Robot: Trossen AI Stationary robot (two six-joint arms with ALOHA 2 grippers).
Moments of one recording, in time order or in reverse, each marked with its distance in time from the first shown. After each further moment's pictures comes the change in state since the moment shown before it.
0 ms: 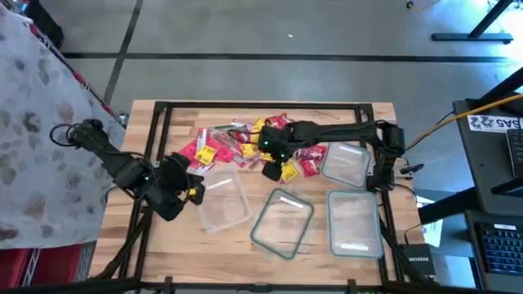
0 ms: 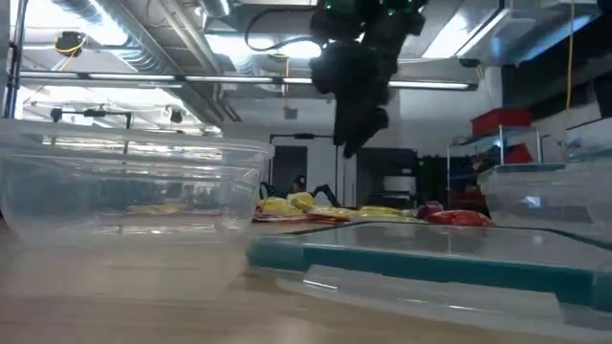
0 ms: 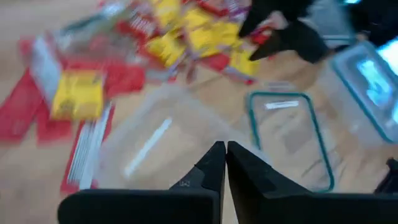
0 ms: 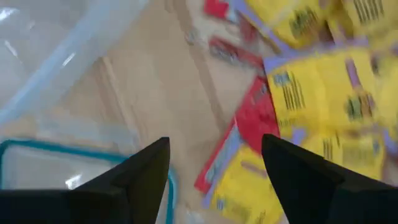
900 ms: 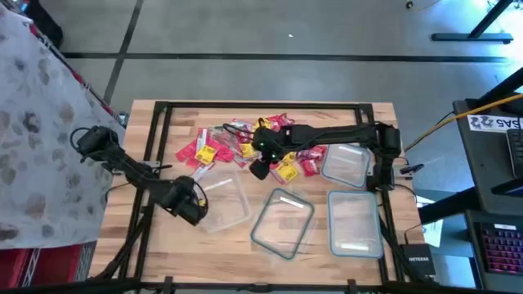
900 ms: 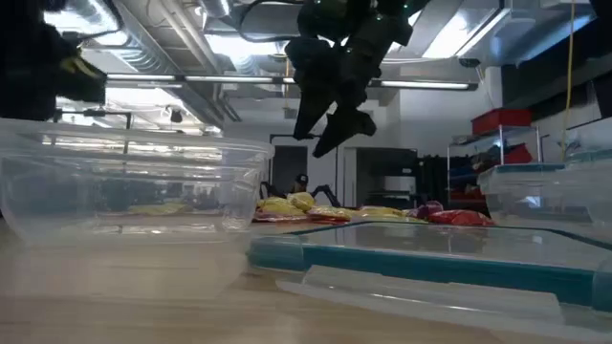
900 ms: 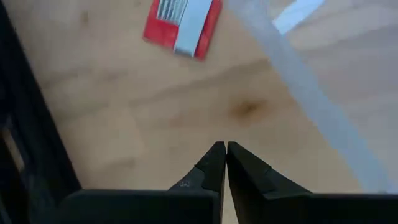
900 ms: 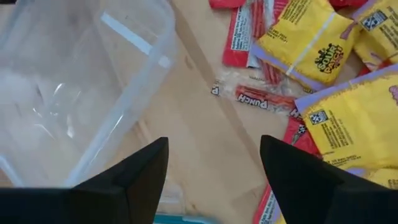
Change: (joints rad) left arm 0.096 0.146 -0.583 0.323 0.533 -0.055; right arm 0.018 0.021 0.000 0.155 -0.013 0.307
